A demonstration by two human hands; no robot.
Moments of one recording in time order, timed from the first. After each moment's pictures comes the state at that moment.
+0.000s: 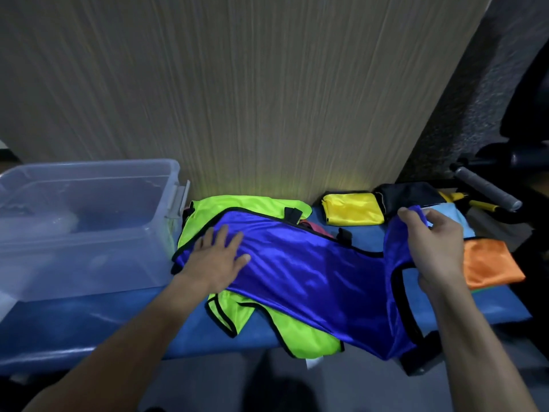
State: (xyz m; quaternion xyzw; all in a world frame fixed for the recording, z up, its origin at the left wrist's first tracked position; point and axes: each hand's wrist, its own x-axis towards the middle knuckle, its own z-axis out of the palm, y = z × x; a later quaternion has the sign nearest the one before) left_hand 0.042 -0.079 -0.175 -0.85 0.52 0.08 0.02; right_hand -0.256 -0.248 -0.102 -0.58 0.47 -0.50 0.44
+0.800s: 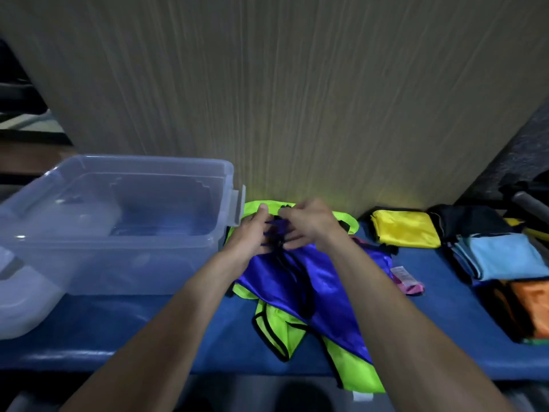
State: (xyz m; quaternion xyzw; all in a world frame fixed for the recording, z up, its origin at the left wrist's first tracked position) left_hand 0.090 -0.095 -0.145 -0.67 0.20 0.38 -0.61; right_hand 0.001 -0.191 -0.096 -0.72 0.42 -0.12 0.53
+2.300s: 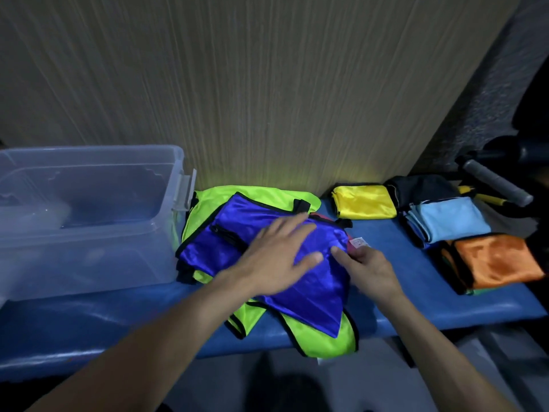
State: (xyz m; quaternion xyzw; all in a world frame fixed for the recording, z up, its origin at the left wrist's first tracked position) left_hand -0.004 -0.109 -0.164 -0.70 0.69 0.06 -0.19; right_hand -0.194 -0.228 -0.191 -0.74 0.51 -0.20 0.38
